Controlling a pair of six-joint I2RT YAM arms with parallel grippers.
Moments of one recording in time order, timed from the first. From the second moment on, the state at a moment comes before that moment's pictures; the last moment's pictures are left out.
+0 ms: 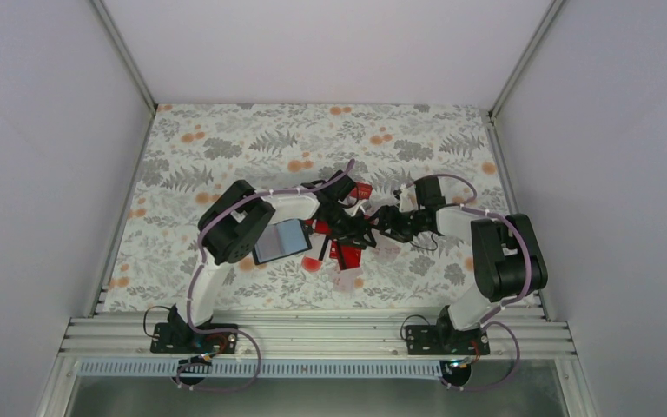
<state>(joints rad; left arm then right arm) -0.79 2.20 1.43 -0.34 0.82 -0.70 0.19 1.63 0.69 -0.22 -0.71 0.46</state>
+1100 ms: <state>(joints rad) -0.79 2.09 1.31 -0.25 0.65 -0.82 0.19 1.55 0.64 -0.27 -0.68 0.48</state>
